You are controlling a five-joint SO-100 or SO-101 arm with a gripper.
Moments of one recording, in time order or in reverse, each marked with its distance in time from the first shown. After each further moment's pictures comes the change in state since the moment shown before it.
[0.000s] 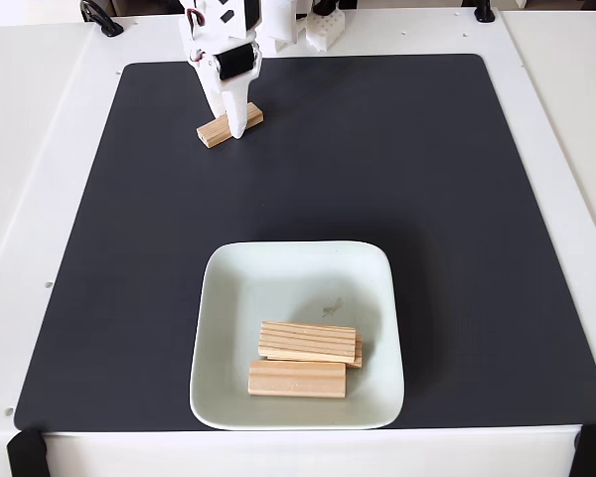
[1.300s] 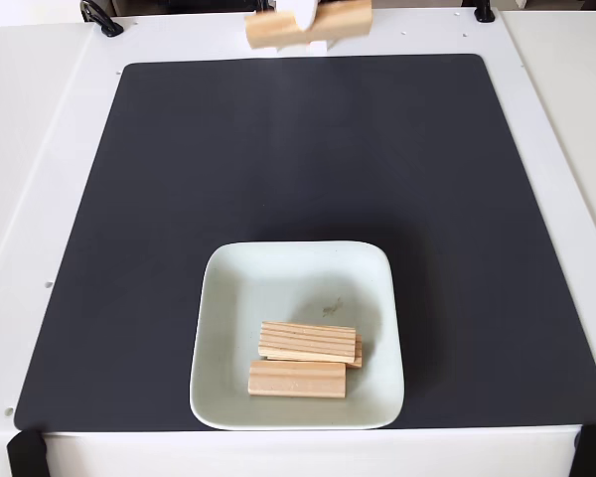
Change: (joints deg) arm -26.6 -1.1 -53.4 5.8 63.6
